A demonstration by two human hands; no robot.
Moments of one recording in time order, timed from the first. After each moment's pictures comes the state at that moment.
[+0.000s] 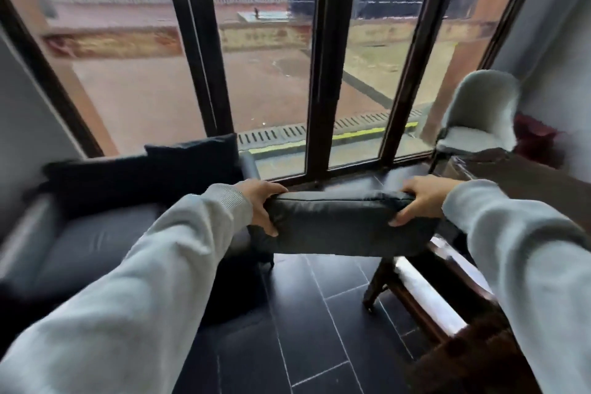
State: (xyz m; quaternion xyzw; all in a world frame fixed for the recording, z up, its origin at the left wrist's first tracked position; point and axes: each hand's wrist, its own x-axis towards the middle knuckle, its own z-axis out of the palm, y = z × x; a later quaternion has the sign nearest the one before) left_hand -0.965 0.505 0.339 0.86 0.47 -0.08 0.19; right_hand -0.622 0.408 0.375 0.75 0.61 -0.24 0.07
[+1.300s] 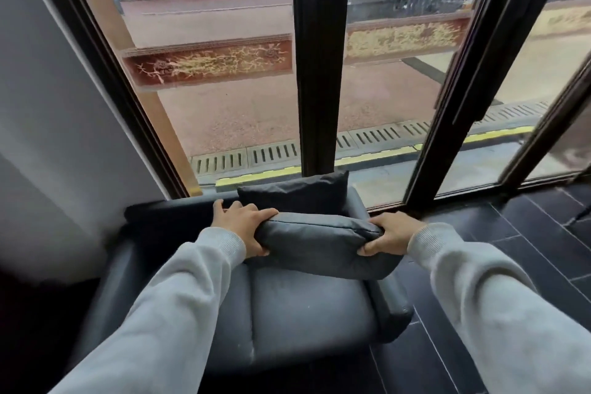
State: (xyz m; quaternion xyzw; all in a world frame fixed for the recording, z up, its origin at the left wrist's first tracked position) left_hand -1.355 0.962 0.261 0.81 0.57 -0.12 0.02; right_hand -1.026 0.924 0.265 0.67 0.66 -0.34 0.04
